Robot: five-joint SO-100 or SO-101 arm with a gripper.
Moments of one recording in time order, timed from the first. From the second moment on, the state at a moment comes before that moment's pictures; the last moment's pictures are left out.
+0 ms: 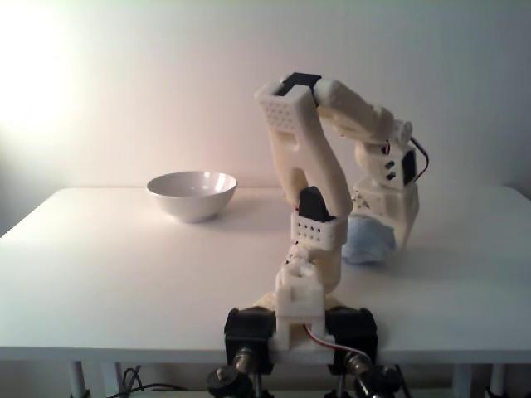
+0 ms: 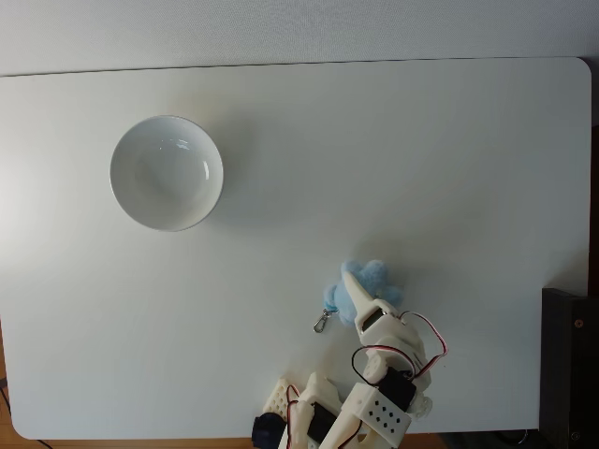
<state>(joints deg) 39.9 115.2 142.7 45.0 92.4</state>
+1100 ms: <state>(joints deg) 36.3 111.5 142.9 44.9 92.4</state>
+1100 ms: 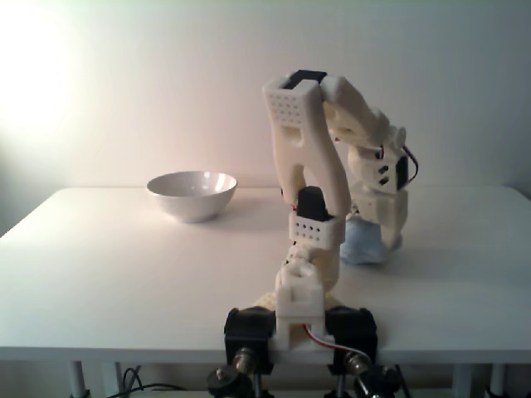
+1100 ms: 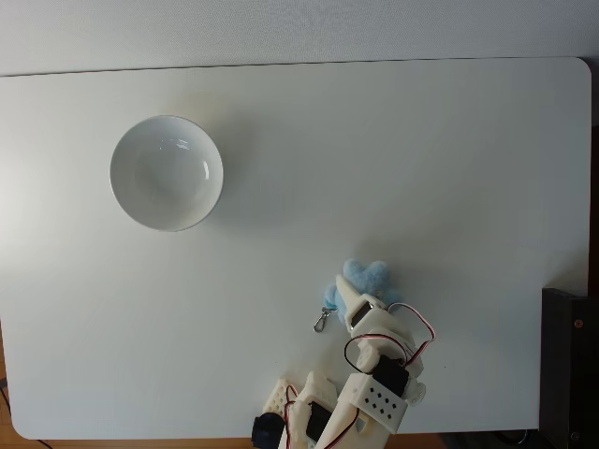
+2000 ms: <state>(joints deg) 36.0 111.7 137.5 44.9 92.3</state>
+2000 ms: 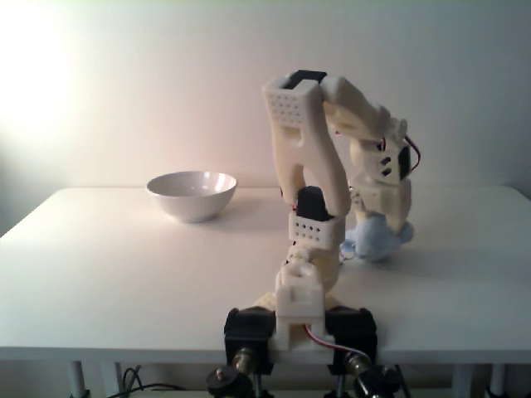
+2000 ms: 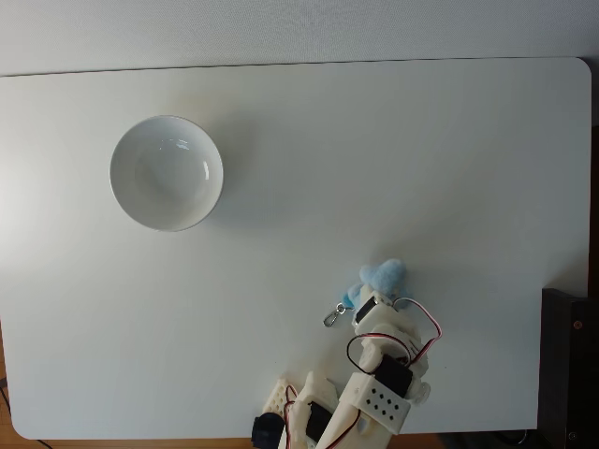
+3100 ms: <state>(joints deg) 33.0 111.6 103.5 45.0 92.2</state>
